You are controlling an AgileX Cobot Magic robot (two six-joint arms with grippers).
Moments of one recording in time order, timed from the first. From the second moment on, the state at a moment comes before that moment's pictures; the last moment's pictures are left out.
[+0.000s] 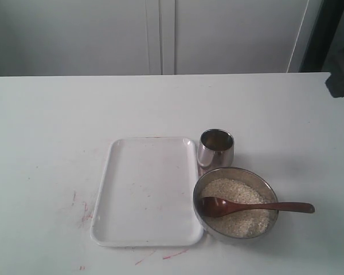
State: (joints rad) left arm -0.10 0.00 0.01 -0.29 0.25 0.27; right arm 0.08 1.13 -1.27 0.18 1.22 -0.28
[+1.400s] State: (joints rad) left arm -0.10 0.00 0.01 -0.29 0.25 0.27; right arm 0.27 1.21 -0.92 0.00 1.09 -0.88
